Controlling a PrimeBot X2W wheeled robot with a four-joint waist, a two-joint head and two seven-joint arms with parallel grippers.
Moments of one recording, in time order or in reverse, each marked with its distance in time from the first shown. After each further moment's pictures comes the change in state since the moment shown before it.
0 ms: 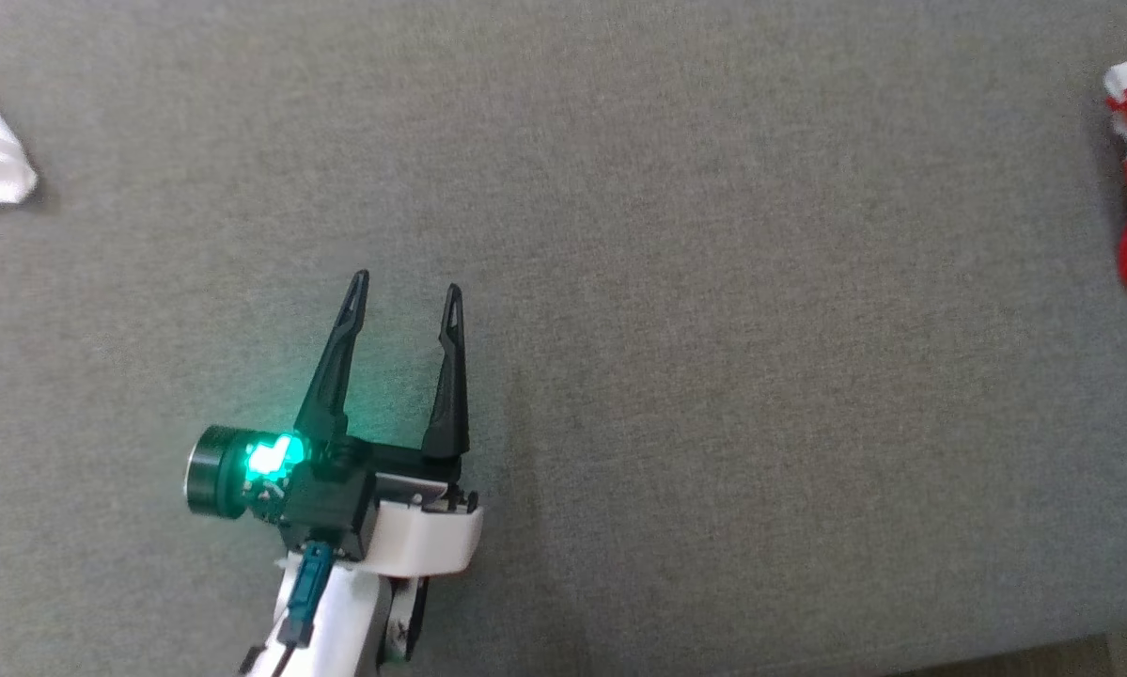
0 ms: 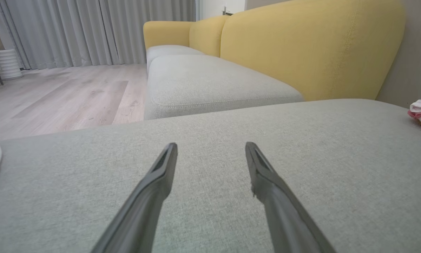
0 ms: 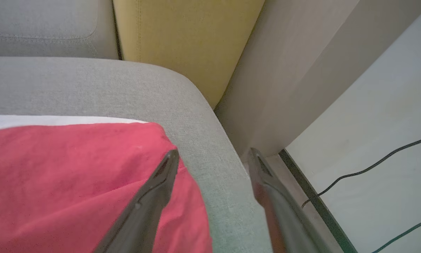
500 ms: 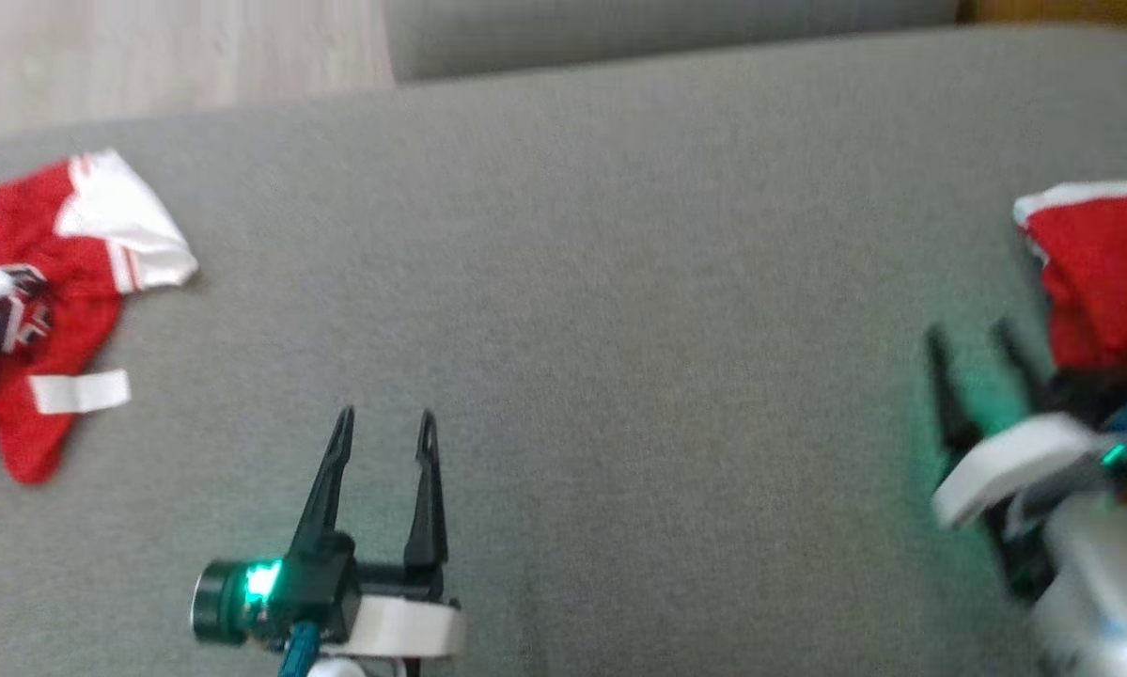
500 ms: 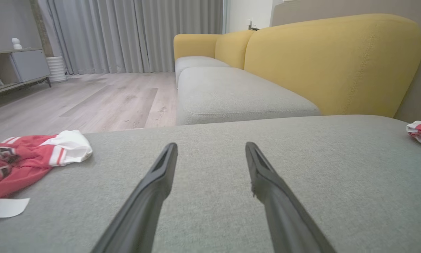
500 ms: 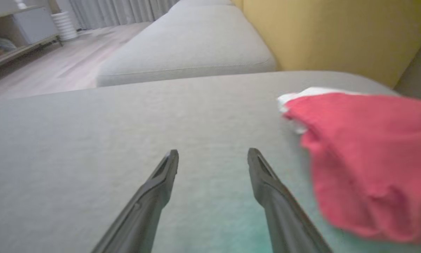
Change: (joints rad) left arm 0.165 0.000 0.022 0.086 -0.092 0.015 0.000; right arm 0.314 0.389 0.219 -0.249 0.013 0.000 -0.079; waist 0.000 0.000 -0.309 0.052
